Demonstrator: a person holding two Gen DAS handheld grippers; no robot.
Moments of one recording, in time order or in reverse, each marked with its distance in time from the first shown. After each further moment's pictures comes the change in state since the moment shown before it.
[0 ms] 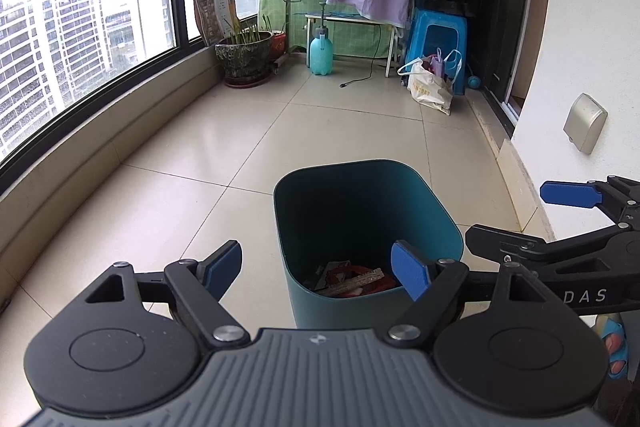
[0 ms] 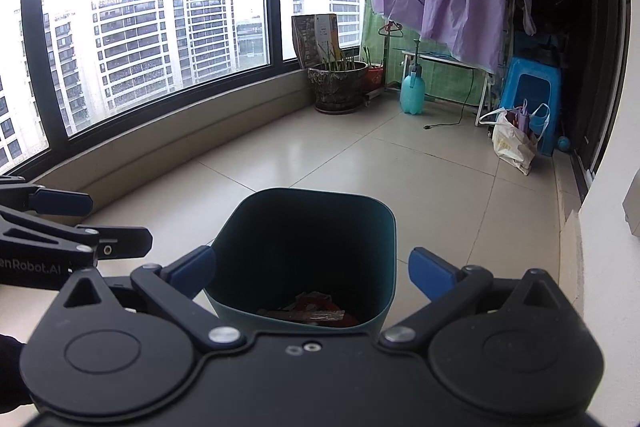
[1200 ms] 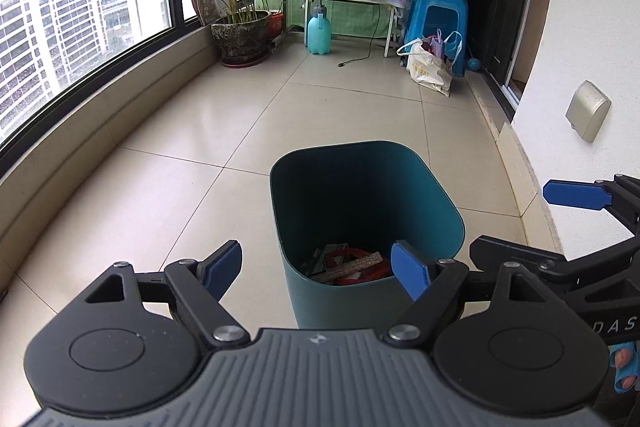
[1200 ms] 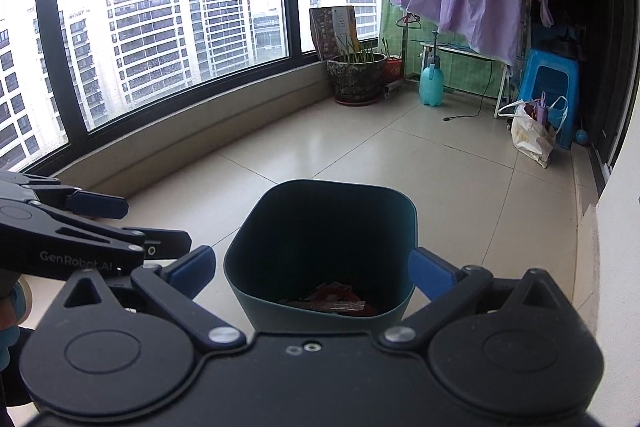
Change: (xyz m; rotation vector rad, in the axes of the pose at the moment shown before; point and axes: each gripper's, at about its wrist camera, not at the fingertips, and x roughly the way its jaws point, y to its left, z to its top) left arm 0.014 0.005 0.002 -0.002 0.062 -0.006; right arm -0.001 0.007 -0.002 -0.007 0.024 0.074
